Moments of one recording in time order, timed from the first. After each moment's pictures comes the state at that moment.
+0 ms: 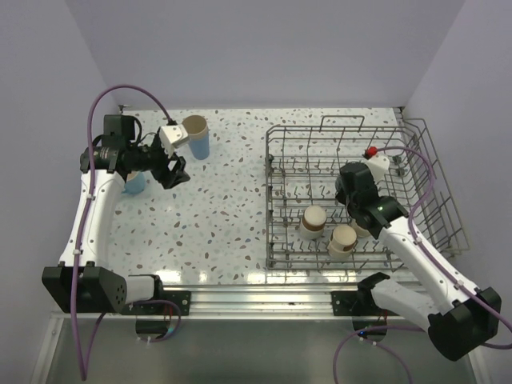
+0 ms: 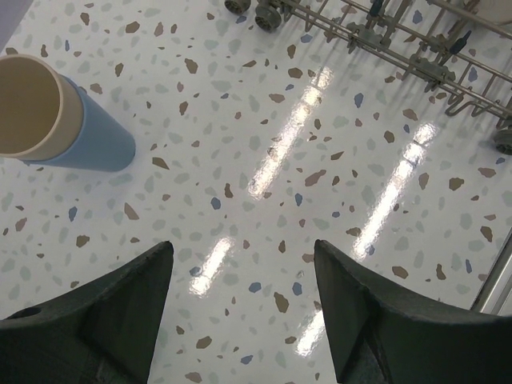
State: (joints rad) left arm 0.02 1.29 1.38 -0.99 0.73 0.80; right arm 0.44 1.01 0.84 -0.58 0.56 0.70
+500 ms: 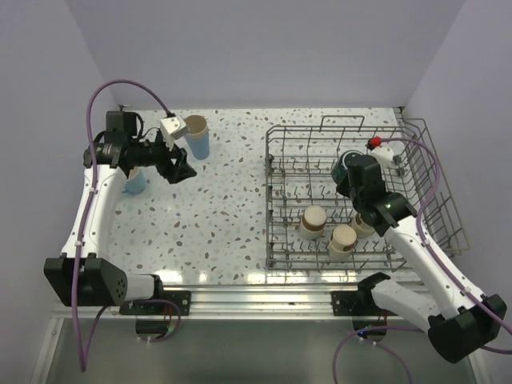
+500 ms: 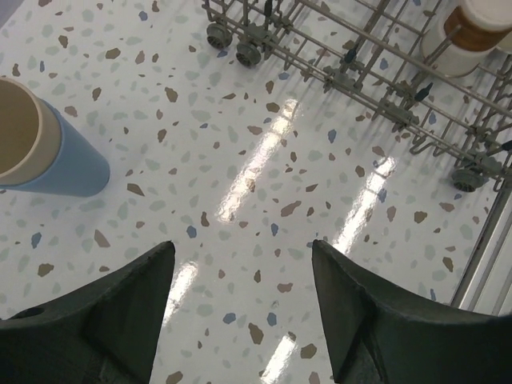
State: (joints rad) left arm 0.02 1.31 1.38 -0.94 0.81 0.69; right arm 0.43 0.98 0.91 -0.57 0.52 0.65
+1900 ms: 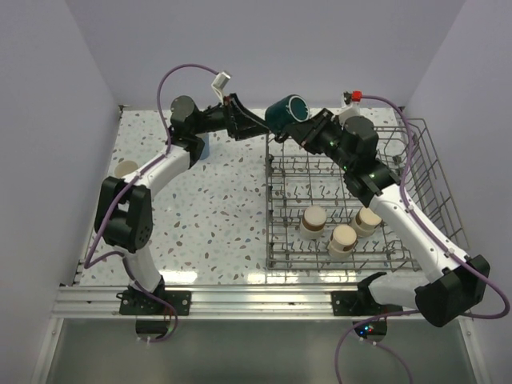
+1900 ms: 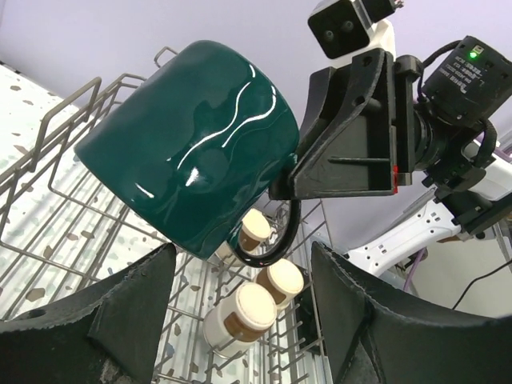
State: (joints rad) left arm -0.33 1.80 1.37 0.78 1.09 -0.94; right arm 0.46 1.24 1.19 -0.06 -0.10 0.87
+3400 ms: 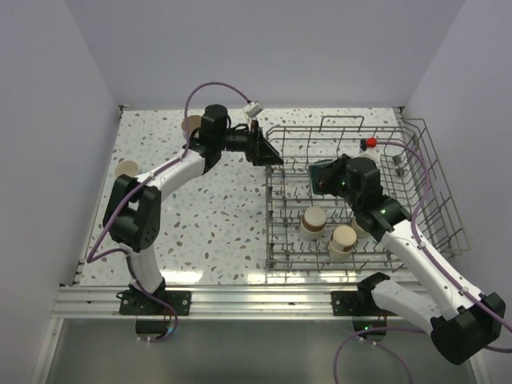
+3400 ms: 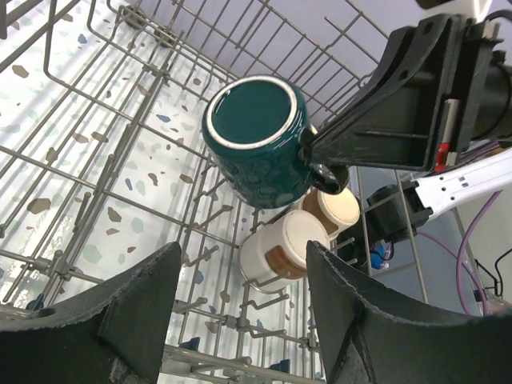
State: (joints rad) left arm -0.45 1.84 1.38 0.24 1.04 -0.42; right arm 0.47 0.97 0.86 -0.31 0.22 0.86
